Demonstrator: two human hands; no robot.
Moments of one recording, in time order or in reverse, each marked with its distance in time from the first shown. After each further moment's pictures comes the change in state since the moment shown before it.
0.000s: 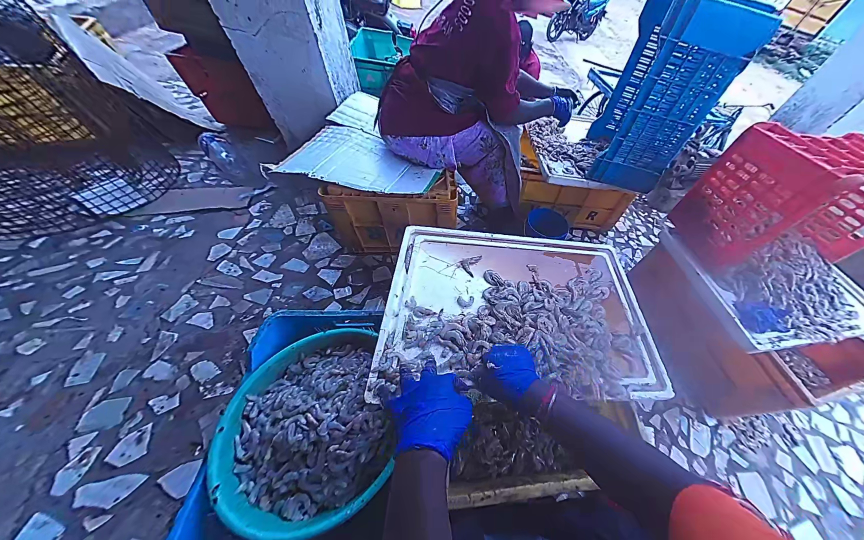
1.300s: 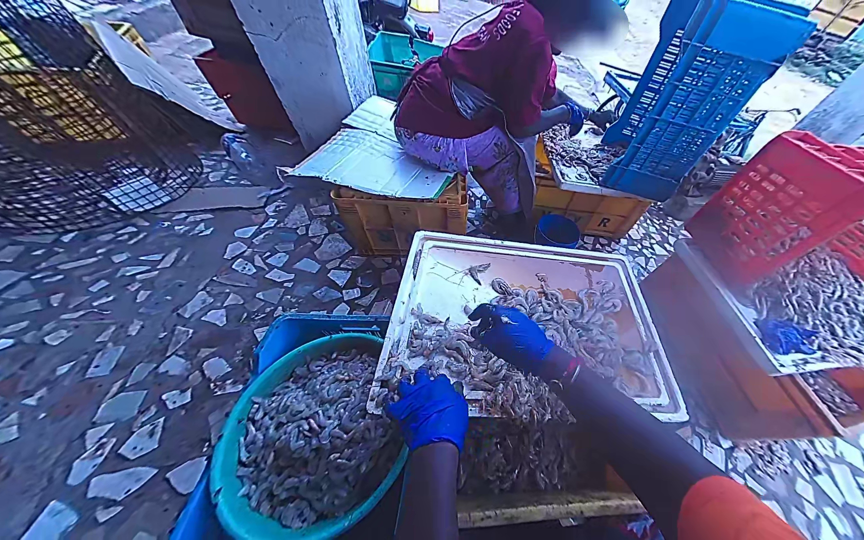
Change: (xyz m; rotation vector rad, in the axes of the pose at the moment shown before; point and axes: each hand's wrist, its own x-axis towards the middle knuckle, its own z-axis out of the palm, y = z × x) left_hand 0.036 0.007 0.017 0.050 0.123 -0.178; right_hand 0.035 0.009 -0.082 0.343 0.079 -0.211
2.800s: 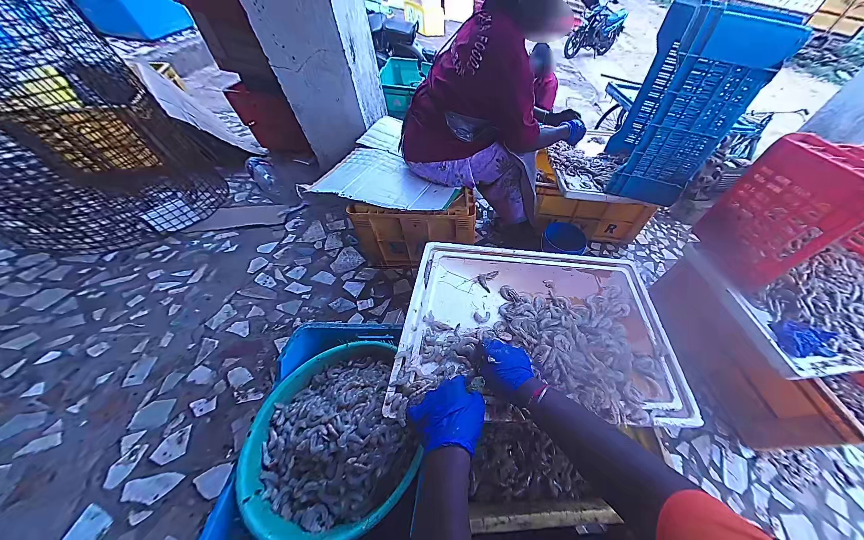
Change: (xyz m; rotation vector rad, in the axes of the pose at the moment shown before) left_hand -0.012 -0.002 -0.012 -0.141 -0.071 0.053; right_hand 0.014 0.017 0.083 -0.129 0.035 0.202
